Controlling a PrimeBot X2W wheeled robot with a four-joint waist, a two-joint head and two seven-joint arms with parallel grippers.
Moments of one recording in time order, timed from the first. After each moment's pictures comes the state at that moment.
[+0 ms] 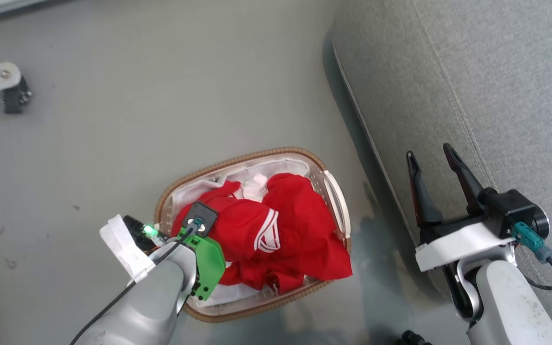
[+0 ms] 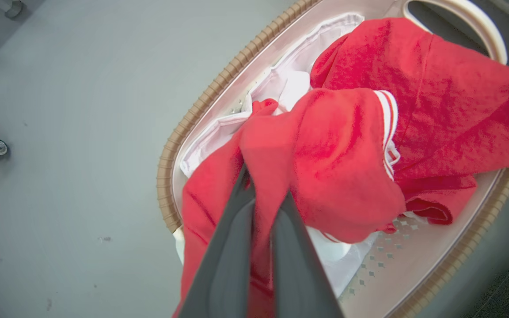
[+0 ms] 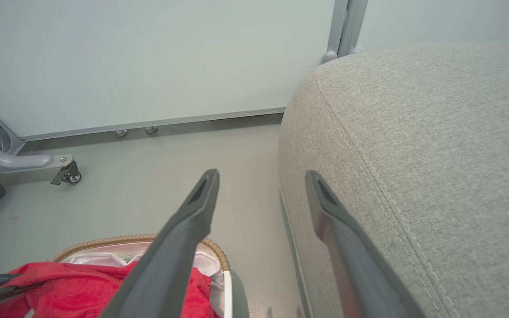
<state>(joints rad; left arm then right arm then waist) -0.69 0.05 -0.68 1.17 -0.18 -0.09 -0.16 -0.25 -0.05 0.07 0.17 0.16 0.13 -0.26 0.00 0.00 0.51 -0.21</state>
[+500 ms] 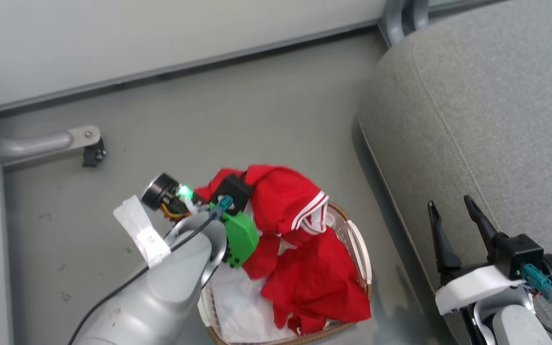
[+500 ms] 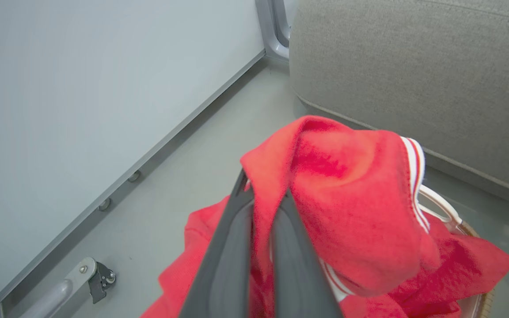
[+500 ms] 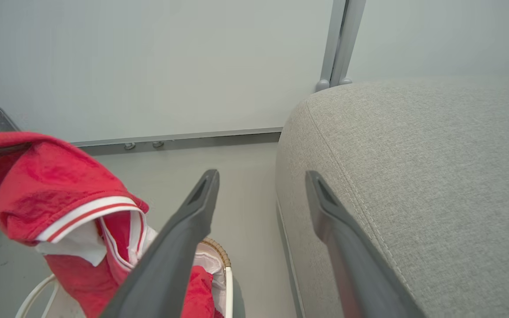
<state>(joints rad) -0.72 0.05 -0.79 0.96 -0.23 -0.09 -0.25 -0.11 -0.05 -0.01 0.20 0.09 0.13 -0.26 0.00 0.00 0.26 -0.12</state>
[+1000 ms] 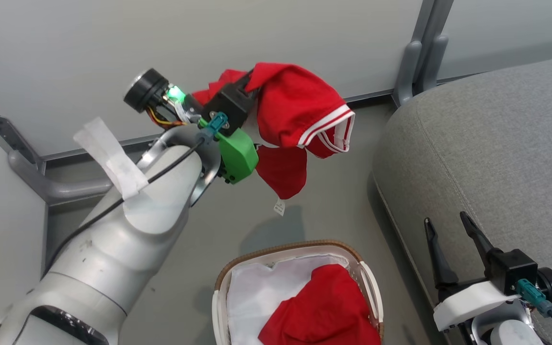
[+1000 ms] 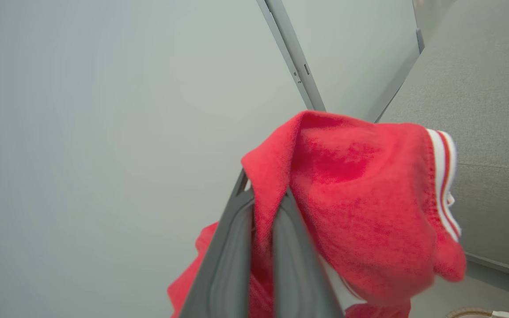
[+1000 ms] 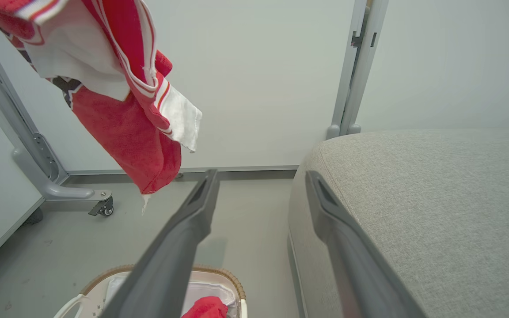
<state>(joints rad) -0.96 0.12 -0.80 0.79 -0.22 -0.12 -0.24 -0.05 -0.05 -0.01 0.19 0.08 0.13 -0.26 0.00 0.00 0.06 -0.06</state>
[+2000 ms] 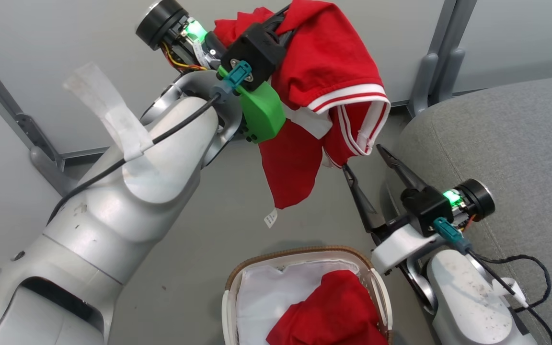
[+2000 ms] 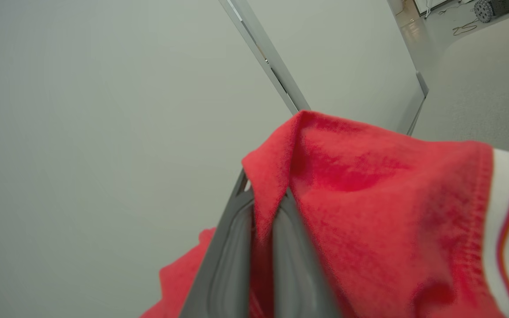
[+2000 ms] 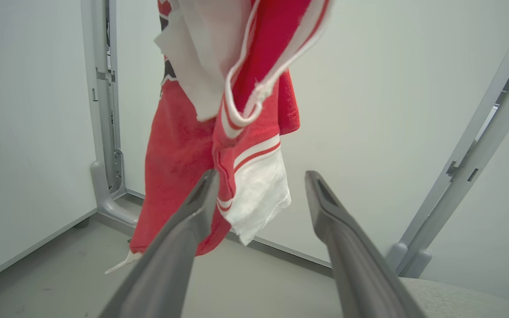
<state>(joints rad) -1.11 0.14 -0.87 0.64 -0.30 -0.13 -0.18 -0.35 -0.05 0.25 0.27 -0.05 0.13 -0.26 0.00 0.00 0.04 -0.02</state>
